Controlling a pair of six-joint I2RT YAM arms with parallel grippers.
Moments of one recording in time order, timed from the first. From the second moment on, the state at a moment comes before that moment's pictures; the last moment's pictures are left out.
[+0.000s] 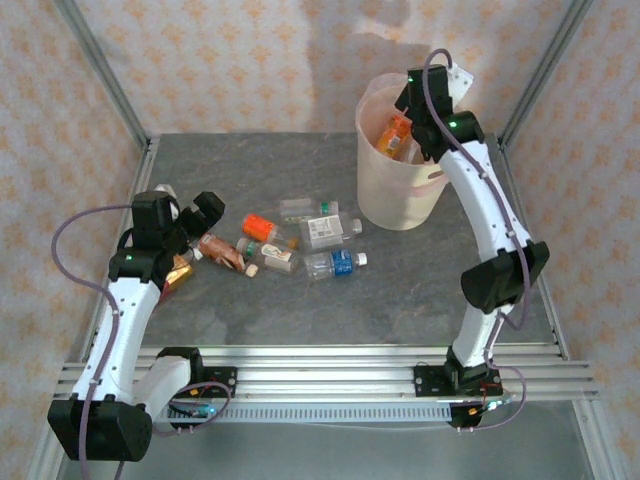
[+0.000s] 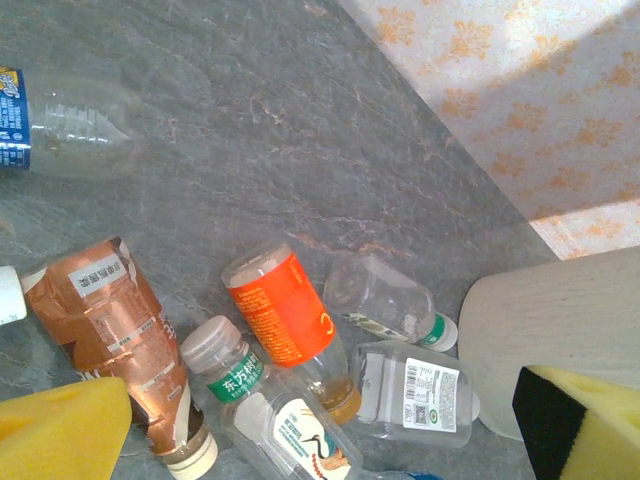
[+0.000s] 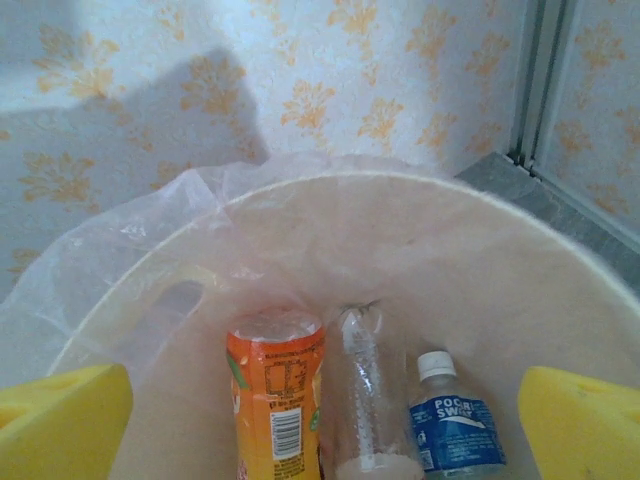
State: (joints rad) left arm 0.05 0.94 0.91 -0.59 0.17 -0.78; right arm 0.32 1.81 2.10 -0.84 0.56 0.64
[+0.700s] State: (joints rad) left arm -0.11 1.02 0.91 -0.52 0.13 -0.80; right arm 0.63 1.29 1.48 -0.70 0.33 0.34
